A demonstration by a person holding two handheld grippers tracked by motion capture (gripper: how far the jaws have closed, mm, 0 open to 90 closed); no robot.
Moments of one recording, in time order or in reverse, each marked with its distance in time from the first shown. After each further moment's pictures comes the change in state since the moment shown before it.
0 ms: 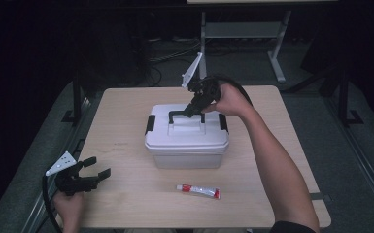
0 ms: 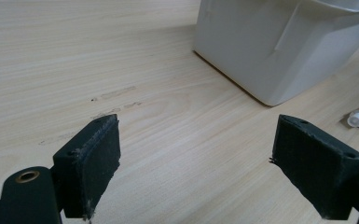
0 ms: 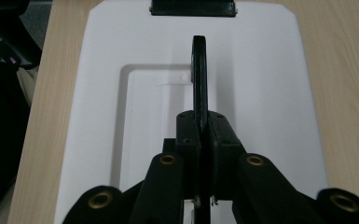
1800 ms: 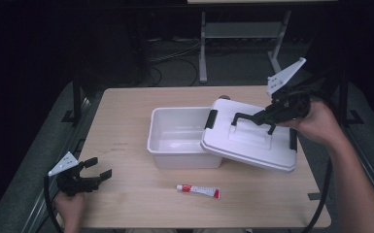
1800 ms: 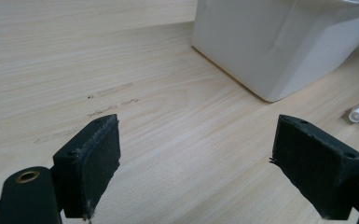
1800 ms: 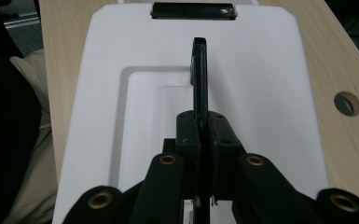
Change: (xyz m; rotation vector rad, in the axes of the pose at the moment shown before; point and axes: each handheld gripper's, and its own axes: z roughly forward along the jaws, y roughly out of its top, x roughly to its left) left arm -0.004 0.000 0.002 0.015 0.005 0.002; right arm 0.099 -0.140 -0.127 -0.079 -0.230 0.215
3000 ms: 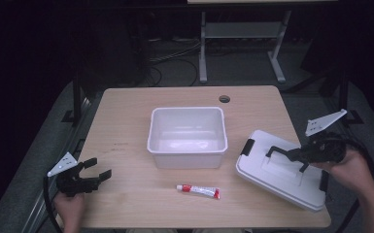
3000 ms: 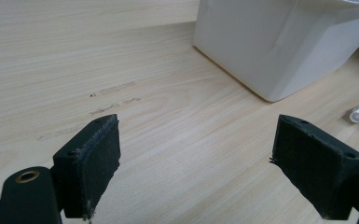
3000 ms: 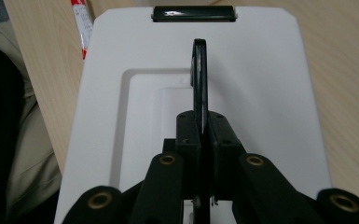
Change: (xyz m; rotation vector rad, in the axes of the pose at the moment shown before) left arm 0.000 -0.001 -0.002 -0.004 0.007 -0.002; right arm 0.018 -0.150 0.017 0.007 -0.039 0.246
